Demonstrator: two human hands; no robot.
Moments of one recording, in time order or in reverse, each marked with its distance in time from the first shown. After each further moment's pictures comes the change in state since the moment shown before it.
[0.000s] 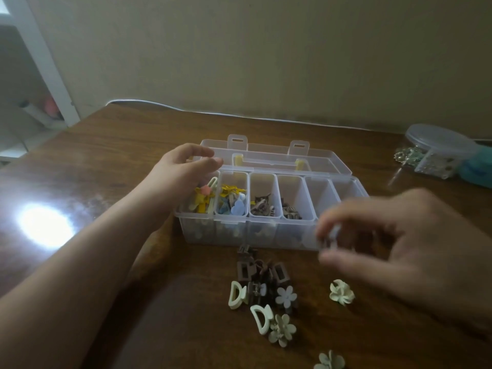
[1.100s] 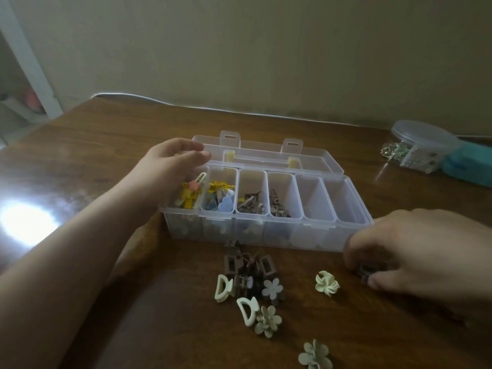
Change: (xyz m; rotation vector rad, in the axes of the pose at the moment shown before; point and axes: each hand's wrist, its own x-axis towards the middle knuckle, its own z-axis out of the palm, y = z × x) left_hand 0.000 -0.001 0.000 -0.003 -0.011 -0.024; right_hand -0.005 0.016 -0.012 -0.200 -0.535 0.409
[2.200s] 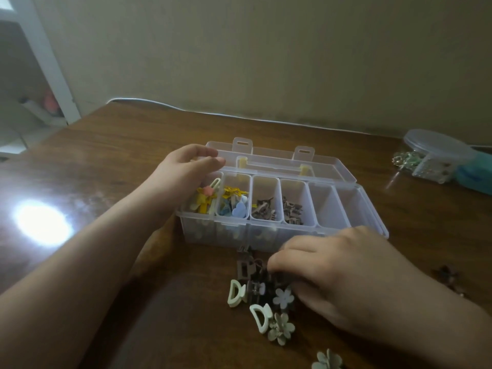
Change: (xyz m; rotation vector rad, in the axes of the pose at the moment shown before) left_hand -0.002 0.002 0.001 -0.007 -0.014 0.008; right_hand 0.030 -0.056 0.031 -0.172 0.496 -0.514
